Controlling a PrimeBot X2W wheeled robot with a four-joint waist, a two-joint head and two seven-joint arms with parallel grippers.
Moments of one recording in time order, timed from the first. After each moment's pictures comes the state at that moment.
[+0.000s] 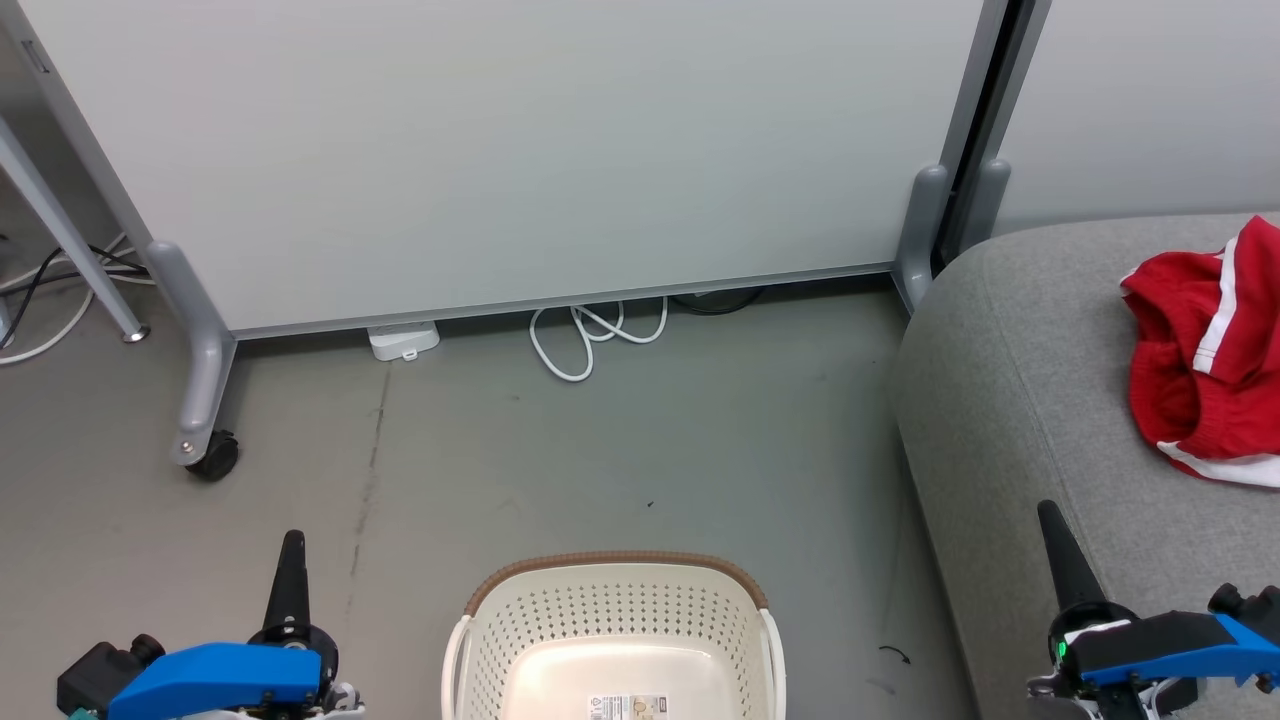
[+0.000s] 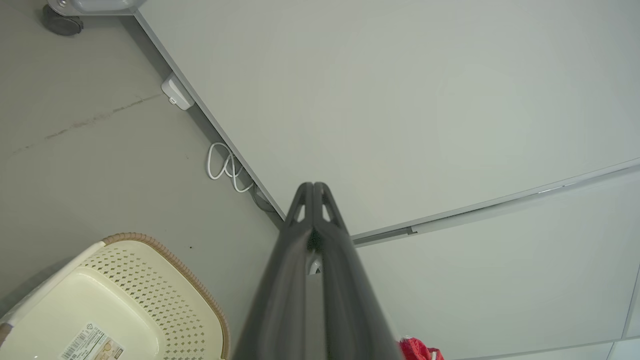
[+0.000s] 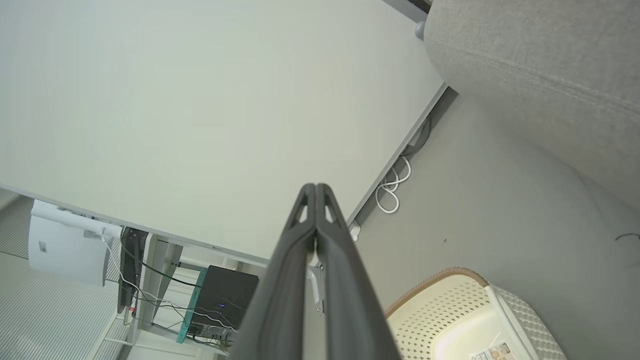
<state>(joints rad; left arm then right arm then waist) -0.05 0.05 0.07 0.32 -1.19 -0.13 0.00 -0.06 -0.04 -0.10 0.29 1.13 0.13 0.03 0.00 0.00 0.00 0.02</state>
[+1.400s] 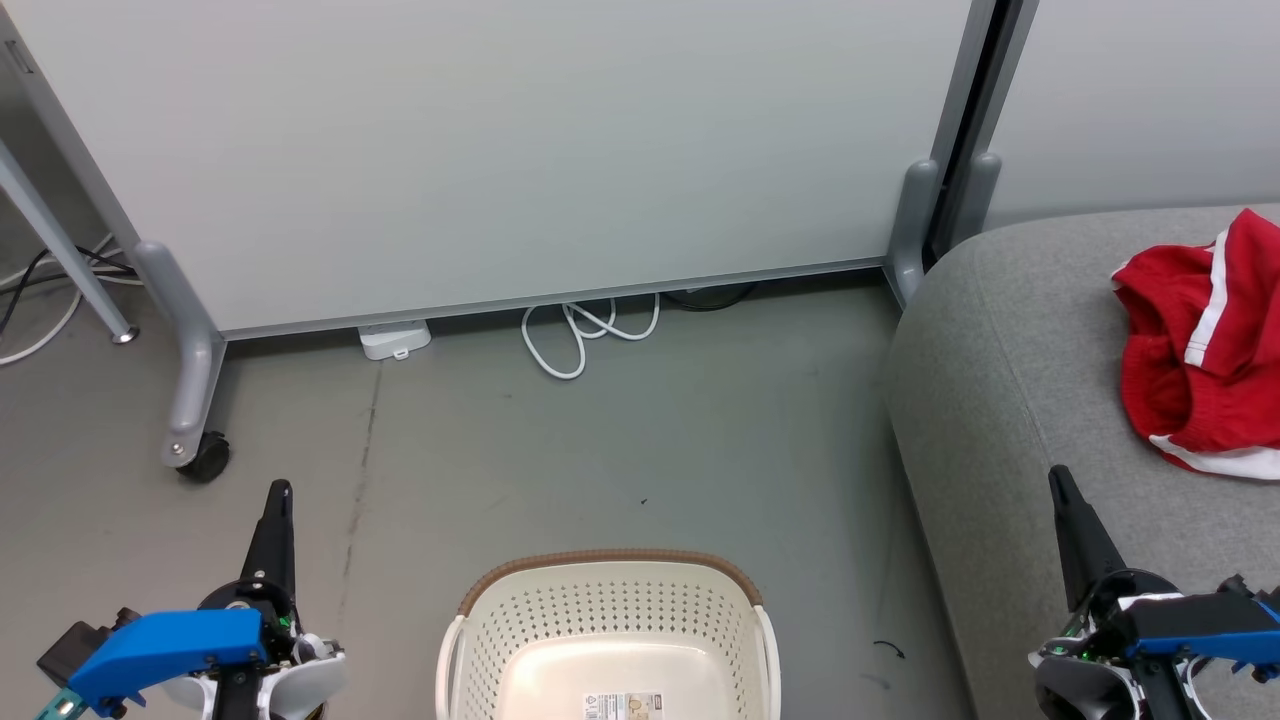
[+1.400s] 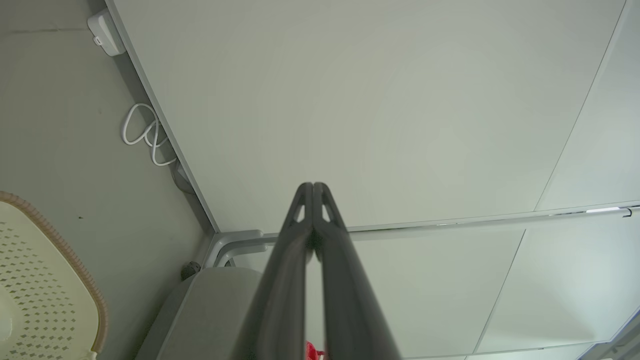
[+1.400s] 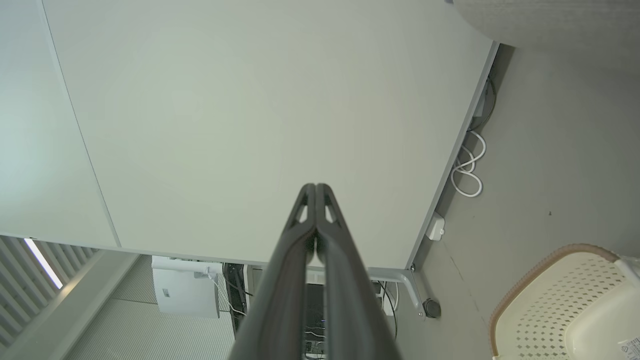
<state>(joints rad) -0.09 0.05 0.10 0.26 -1.52 -0.13 0.09 -0.09 -0.05 -0.11 0.26 1.51 0.13 0.10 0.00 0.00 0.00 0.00</state>
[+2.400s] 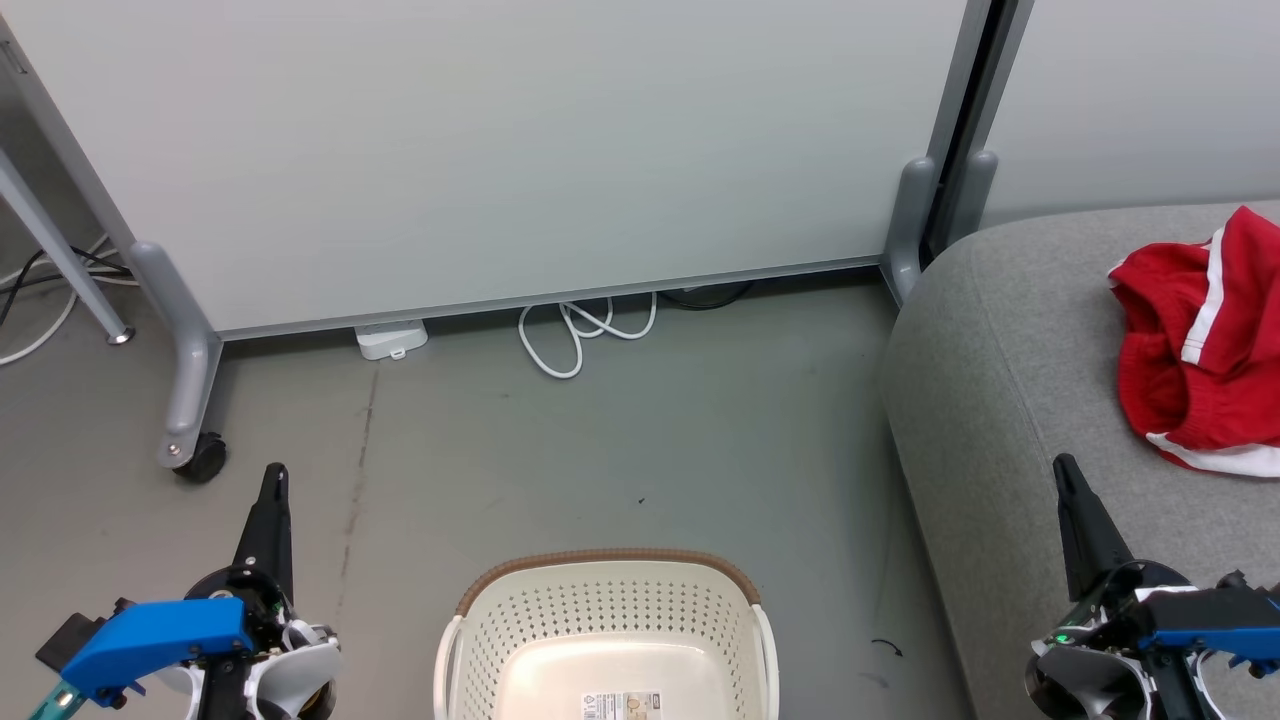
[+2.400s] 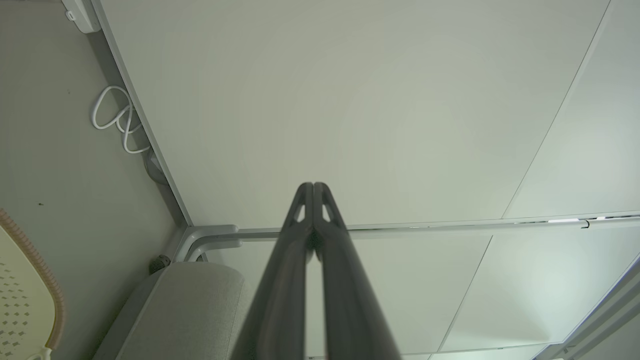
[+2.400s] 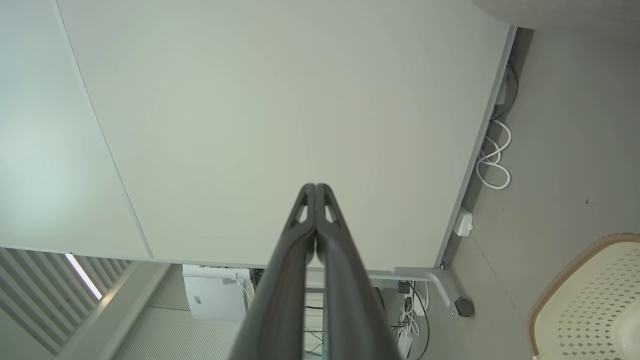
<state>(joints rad) -0.10 0.05 0.11 0.25 -1.61 -0.13 0.11 -0.10 -0.05 -0.11 0.25 1.61 0.13 0.11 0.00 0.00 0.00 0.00</state>
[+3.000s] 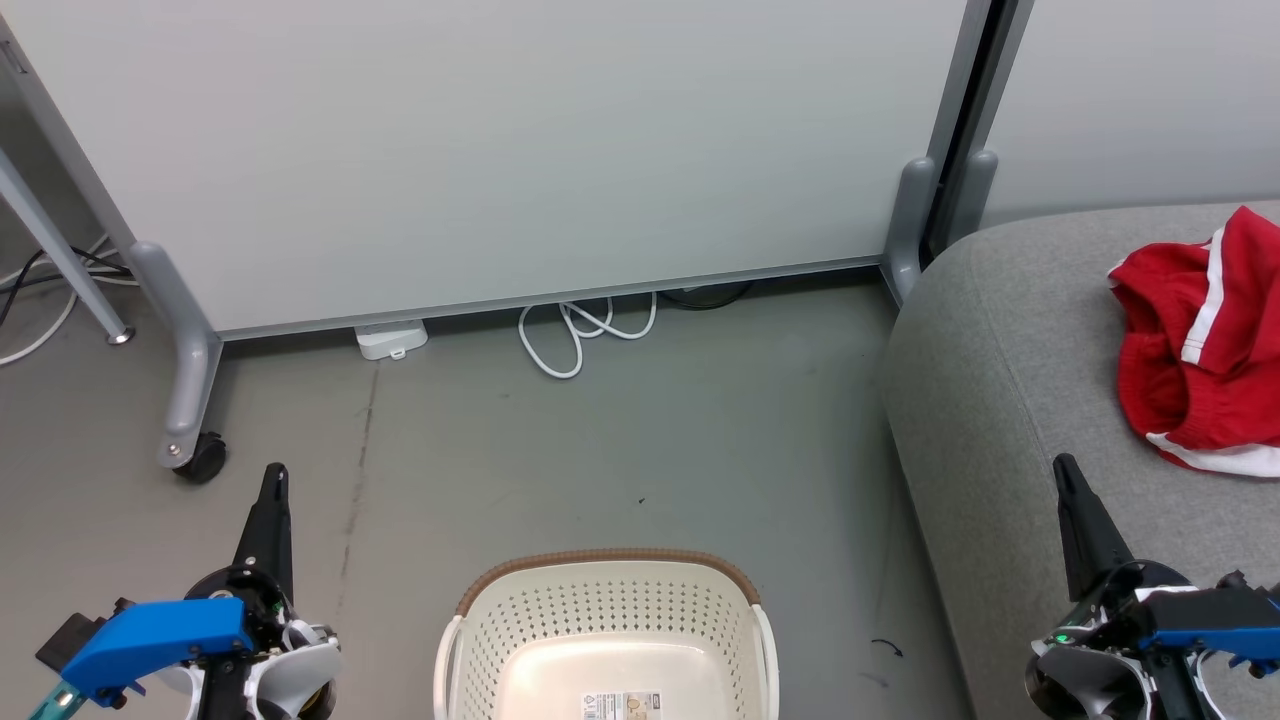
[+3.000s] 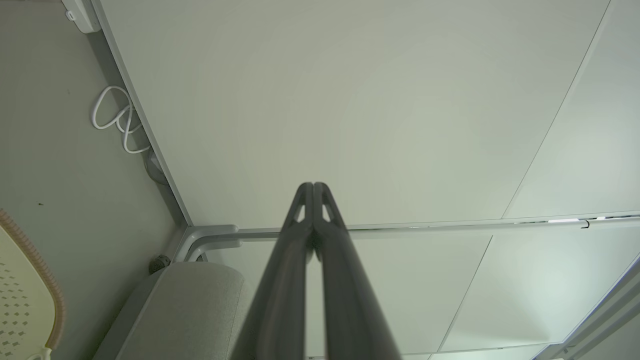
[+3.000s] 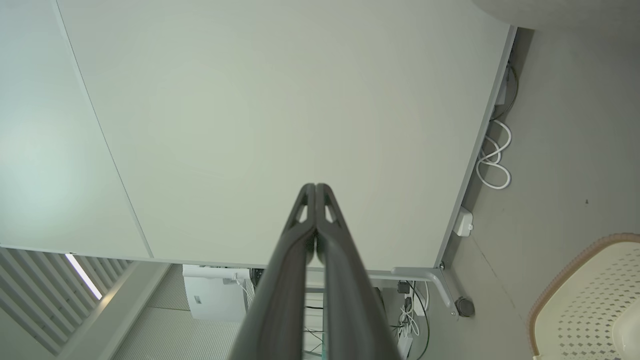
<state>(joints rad) -0.10 0.05 0.11 0.25 -1.61 -0.13 0.11 -0.10 -0.05 -0.11 0.25 1.61 0.13 0.11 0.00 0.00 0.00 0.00</state>
